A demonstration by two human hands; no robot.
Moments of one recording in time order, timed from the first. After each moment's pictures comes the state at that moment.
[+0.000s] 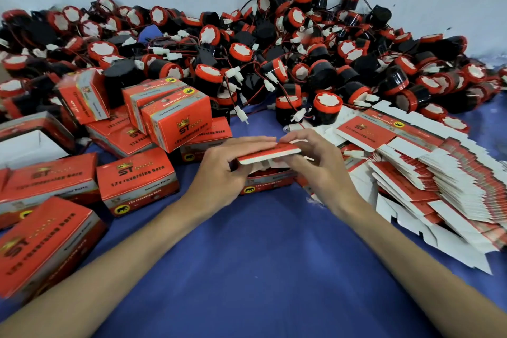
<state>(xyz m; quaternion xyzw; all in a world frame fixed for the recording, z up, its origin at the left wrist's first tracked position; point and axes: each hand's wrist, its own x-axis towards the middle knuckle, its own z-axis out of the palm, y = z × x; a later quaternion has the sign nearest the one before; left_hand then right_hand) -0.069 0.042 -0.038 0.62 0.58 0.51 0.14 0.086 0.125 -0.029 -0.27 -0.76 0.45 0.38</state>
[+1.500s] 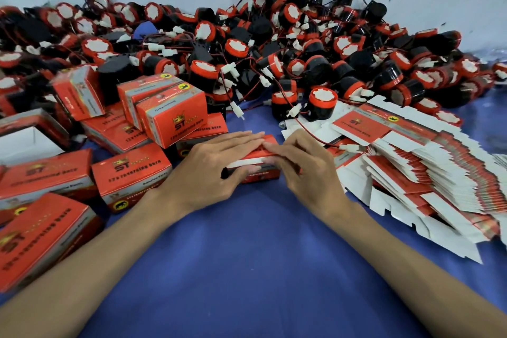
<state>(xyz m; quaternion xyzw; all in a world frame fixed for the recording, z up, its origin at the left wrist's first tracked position) -0.096 0.043 -0.050 0.76 0.55 0.35 -0.06 0.080 0.134 -0.056 -0.15 -0.86 0.06 0.48</state>
